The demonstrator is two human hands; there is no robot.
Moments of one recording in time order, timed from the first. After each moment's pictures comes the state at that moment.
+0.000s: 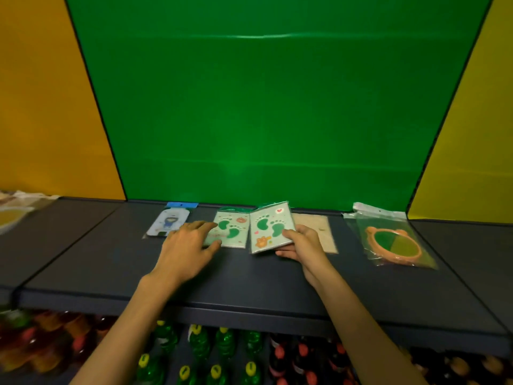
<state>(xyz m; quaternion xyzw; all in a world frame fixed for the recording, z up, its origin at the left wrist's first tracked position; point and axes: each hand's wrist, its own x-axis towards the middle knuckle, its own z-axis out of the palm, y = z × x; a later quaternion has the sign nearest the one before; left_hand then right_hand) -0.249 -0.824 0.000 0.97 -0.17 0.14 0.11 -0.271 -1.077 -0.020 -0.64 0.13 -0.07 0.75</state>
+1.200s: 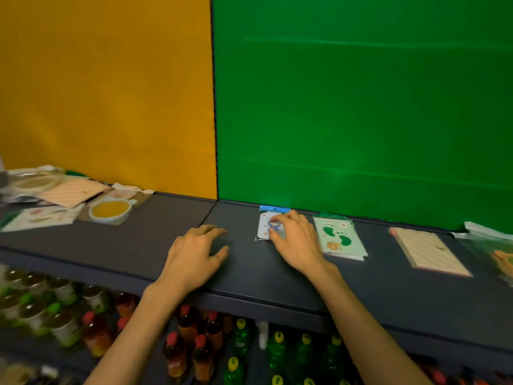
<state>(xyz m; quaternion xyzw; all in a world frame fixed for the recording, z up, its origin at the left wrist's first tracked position) -0.222 -0.564 -0.013 0.97 -0.14 0.16 0.14 -0.201 -0.803 -0.008 -0.96 -0.07 -0.19 0.19</state>
